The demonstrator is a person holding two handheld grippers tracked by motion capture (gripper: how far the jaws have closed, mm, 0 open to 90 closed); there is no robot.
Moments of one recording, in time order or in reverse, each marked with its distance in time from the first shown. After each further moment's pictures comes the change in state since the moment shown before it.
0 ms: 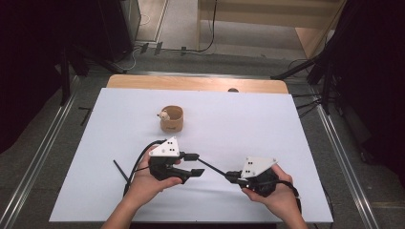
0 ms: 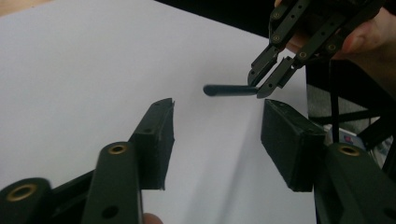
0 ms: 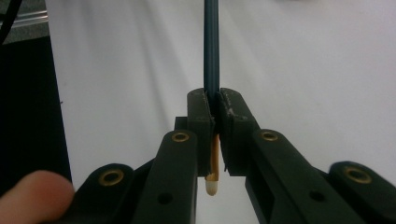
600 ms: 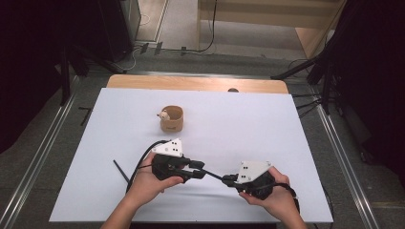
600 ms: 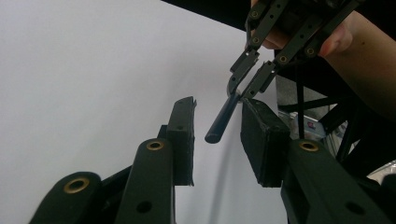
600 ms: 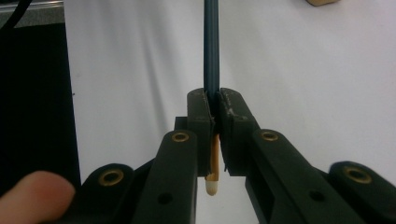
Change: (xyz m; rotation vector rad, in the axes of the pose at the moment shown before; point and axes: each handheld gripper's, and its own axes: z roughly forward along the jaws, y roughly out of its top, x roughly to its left) left arm 0.002 0.001 0.005 0.026 -0.132 -0.017; right arm 0.008 0.004 0.003 0.011 0.022 -0.069
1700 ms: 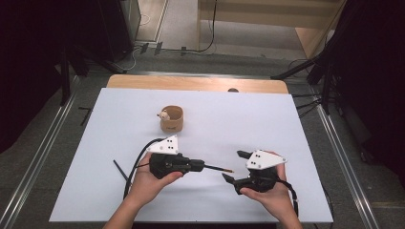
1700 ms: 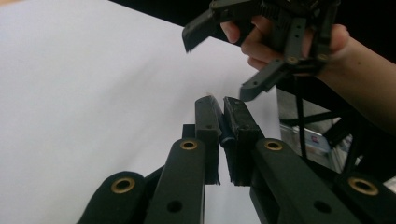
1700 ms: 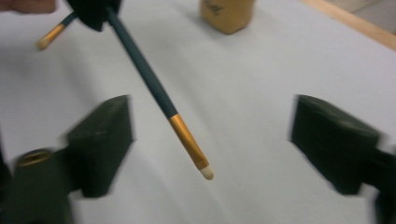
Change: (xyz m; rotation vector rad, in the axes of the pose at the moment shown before) left arm 0.001 0.001 -0.009 -0.094 0.049 0.010; right arm -0.011 -0.006 -0.003 -0.183 -0.224 0.283
